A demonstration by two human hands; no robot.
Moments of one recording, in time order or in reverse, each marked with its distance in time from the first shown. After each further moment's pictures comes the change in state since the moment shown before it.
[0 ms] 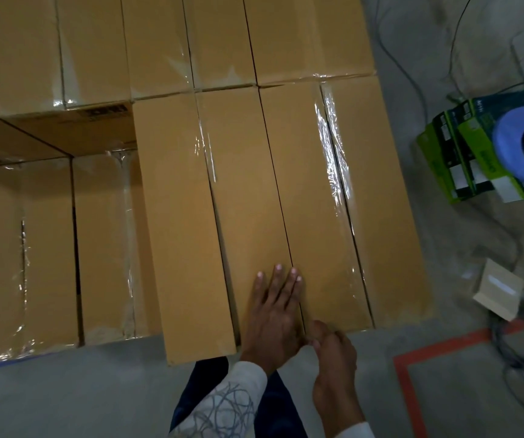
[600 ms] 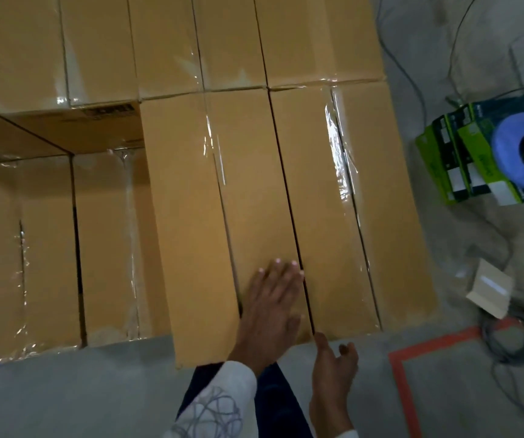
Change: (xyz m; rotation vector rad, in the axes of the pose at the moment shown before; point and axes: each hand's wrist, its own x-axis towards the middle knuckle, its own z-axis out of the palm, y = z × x) left_hand 0.001 -0.031 -0.034 -0.214 0.053 0.005; right_hand -0.015 0.014 0.014 0.009 0.124 -0.075
